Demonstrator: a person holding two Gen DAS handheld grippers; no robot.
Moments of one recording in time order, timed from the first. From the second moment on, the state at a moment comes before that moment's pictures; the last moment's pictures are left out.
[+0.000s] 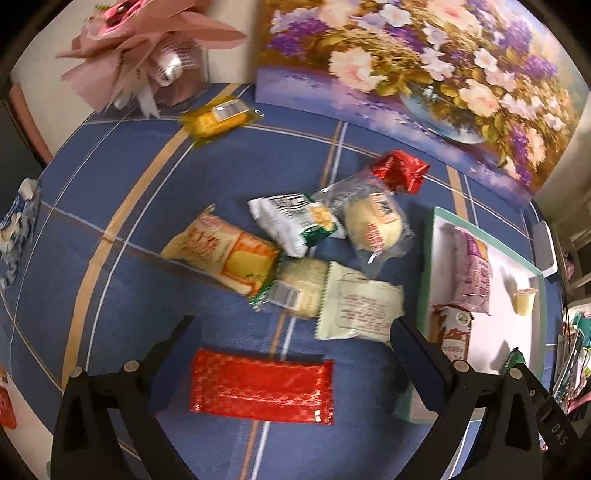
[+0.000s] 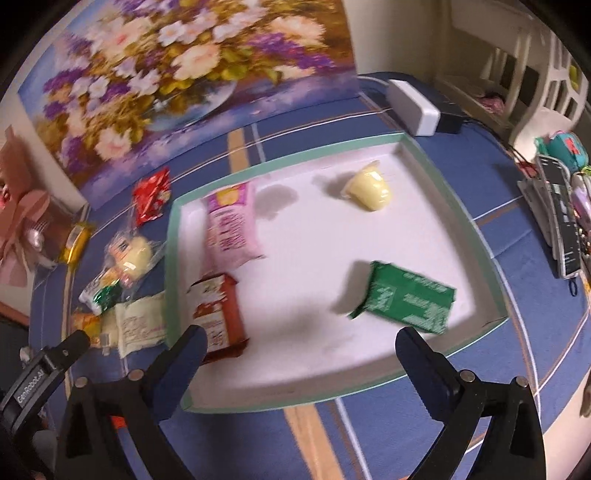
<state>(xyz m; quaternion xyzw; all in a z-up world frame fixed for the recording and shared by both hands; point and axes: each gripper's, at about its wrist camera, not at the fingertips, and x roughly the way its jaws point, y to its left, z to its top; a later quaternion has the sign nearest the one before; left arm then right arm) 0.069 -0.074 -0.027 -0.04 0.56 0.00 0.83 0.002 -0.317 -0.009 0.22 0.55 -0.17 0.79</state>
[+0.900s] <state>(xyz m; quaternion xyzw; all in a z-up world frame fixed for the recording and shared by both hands) 0.045 -0.002 -0.050 -0.06 0.60 0.04 0.80 0.012 -0.211 -0.026 0.16 0.63 -0.09 0.76</state>
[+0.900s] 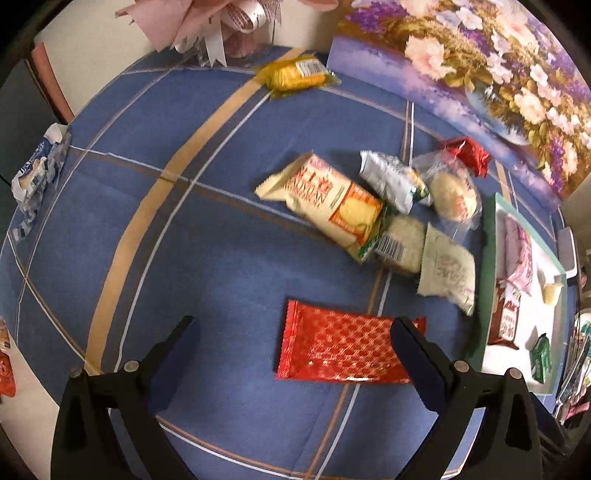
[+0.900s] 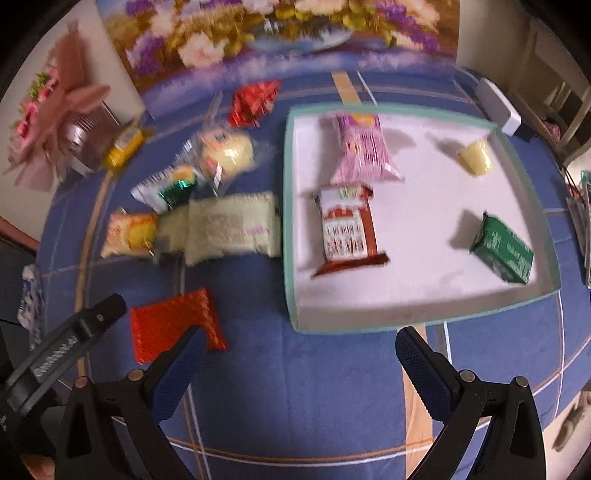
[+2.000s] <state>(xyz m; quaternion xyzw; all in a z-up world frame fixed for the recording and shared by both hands) 0.082 -0.097 -0.100 0.08 0.62 0.06 0.78 -0.006 -0.260 -0.031 0.24 0.61 -0.14 0.74</state>
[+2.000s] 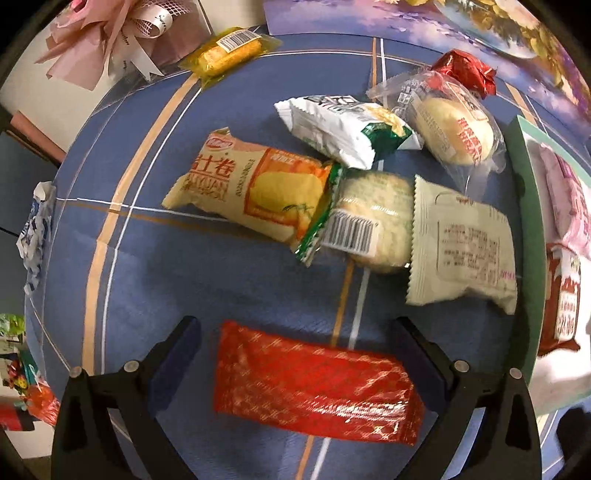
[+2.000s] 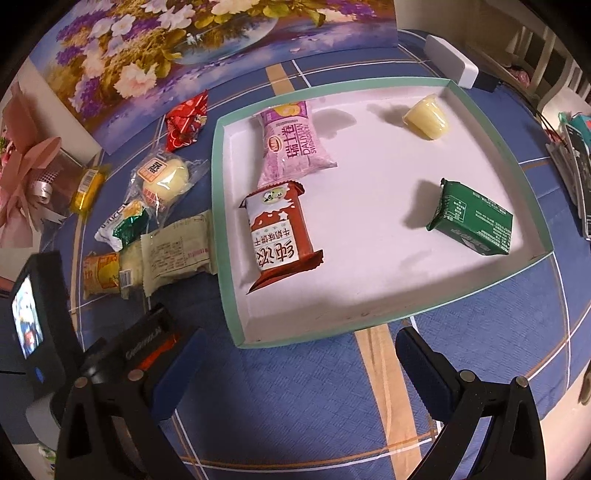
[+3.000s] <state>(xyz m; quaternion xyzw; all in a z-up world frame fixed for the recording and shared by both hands) 0.005 -0.021 -0.118 -0.11 0.67 0.03 0.73 -0.012 -0.267 -0.026 0.25 0.61 -0.14 0.74</state>
